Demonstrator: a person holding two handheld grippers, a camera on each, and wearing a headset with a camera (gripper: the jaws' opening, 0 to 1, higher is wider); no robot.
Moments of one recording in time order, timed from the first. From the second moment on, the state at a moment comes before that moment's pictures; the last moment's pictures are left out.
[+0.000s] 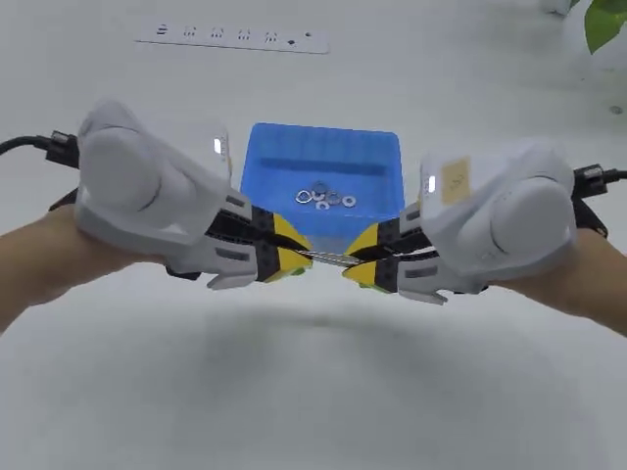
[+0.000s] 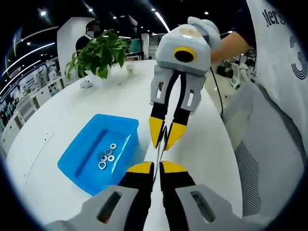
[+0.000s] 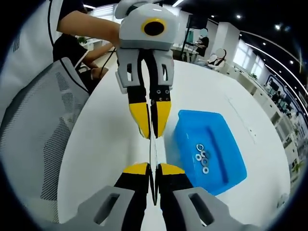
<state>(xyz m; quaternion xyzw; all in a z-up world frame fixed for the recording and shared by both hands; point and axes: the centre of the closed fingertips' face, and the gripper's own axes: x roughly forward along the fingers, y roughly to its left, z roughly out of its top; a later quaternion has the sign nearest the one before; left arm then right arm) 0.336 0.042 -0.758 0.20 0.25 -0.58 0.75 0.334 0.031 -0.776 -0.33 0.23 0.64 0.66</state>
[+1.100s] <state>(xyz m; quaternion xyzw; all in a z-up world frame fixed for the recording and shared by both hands) 0.339 0.041 -0.810 0.22 0.33 -0.55 0.74 0.338 0.034 -0.819 -0.33 0.31 0.63 0.63</state>
